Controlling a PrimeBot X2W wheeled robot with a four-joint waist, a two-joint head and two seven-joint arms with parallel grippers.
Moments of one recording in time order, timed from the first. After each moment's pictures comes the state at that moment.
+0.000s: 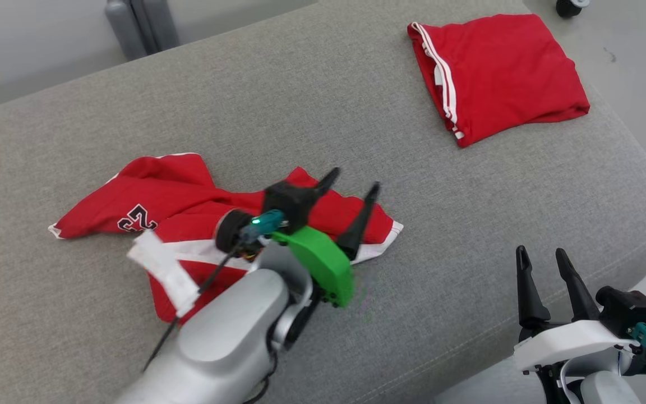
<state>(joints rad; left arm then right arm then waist) -0.70 0.08 -0.97 0.51 -0.80 0.10 -0.18 -0.05 -0.05 -0.03 0.26 0.30 0.13 -0.26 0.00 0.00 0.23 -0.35</state>
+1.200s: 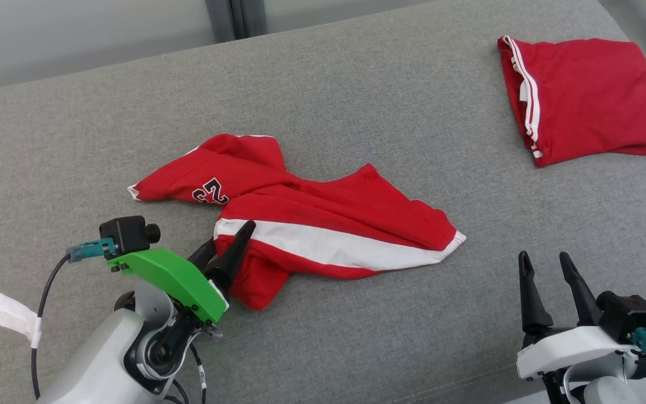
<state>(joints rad) -0.43 0.38 -0.67 0.29 -1.32 0.00 0.08 -0.02 -0.05 -0.05 0.24 0.23 0.13 -0.26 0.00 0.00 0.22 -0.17</state>
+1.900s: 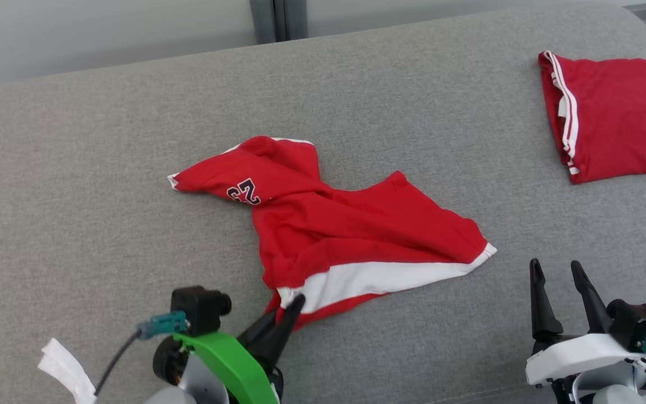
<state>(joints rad) -0.29 0.46 -0.86 -0.02 -1.05 0.07 0.01 0.00 -0.05 -0.08 0.24 0.23 0.13 -0.26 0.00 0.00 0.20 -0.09</state>
